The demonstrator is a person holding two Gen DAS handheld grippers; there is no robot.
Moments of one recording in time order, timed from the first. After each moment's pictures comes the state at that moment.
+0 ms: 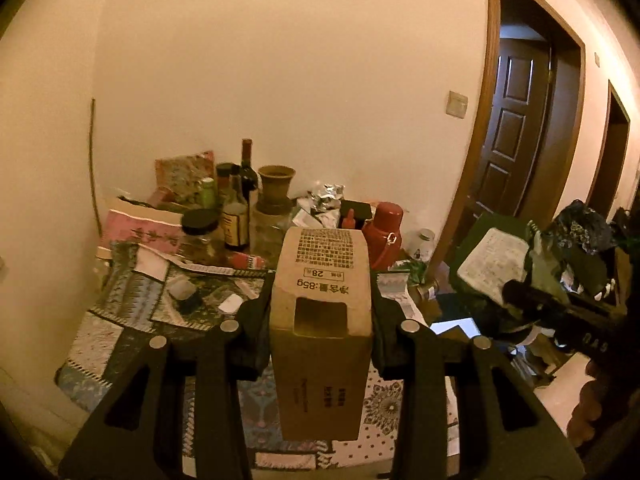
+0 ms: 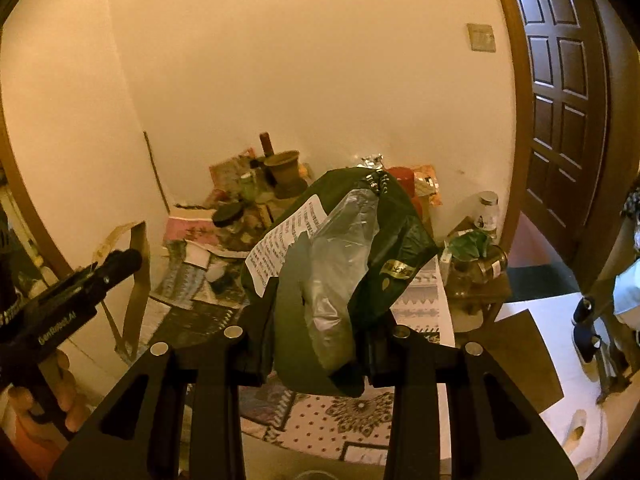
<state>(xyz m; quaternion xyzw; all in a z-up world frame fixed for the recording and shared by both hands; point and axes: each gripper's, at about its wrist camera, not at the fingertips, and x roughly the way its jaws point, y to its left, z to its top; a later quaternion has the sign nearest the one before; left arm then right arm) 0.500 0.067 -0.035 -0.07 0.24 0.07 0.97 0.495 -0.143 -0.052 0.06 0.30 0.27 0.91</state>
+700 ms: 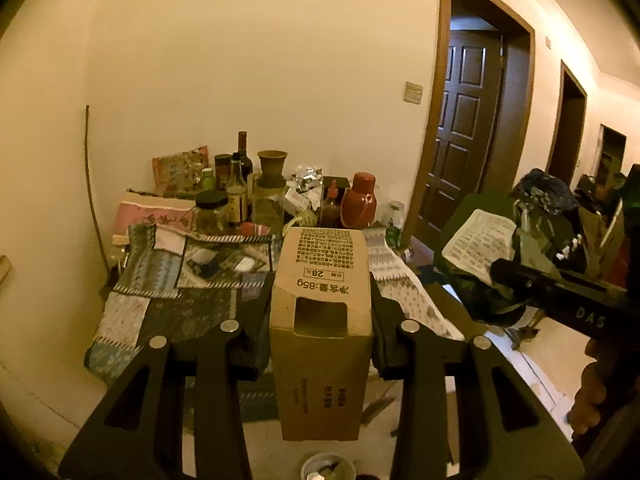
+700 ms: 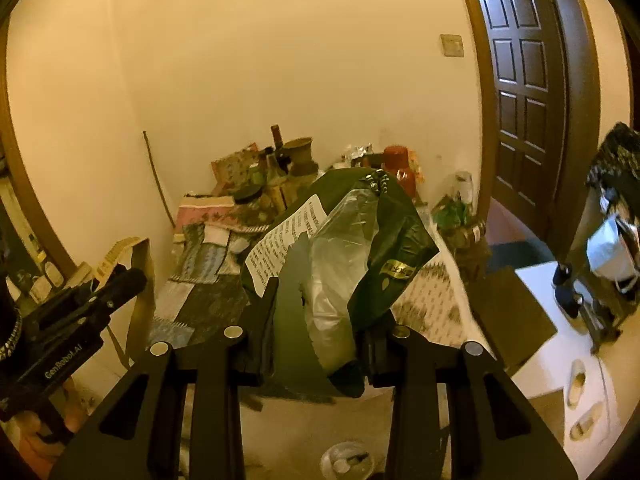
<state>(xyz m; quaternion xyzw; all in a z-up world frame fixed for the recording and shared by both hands) 0.340 0.109 -0.049 -0.04 0.24 0.00 0.97 0.326 -0.095 -0.057 0.07 0.31 0.20 0.93</state>
